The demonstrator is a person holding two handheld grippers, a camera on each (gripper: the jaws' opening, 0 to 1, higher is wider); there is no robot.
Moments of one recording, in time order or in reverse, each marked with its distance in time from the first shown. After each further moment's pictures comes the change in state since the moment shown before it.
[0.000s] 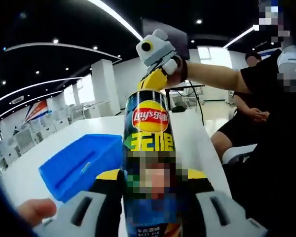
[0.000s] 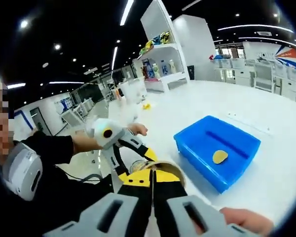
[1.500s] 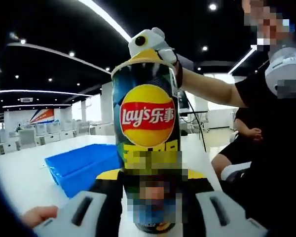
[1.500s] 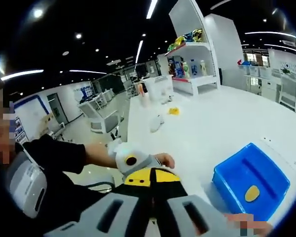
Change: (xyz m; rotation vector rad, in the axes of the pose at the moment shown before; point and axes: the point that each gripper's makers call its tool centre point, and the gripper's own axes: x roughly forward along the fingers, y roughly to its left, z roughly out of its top) left arm -0.025 -0.017 0.004 -0.093 -0.270 0.028; right arm 0.083 0.086 0.045 -0.135 0.029 0.165
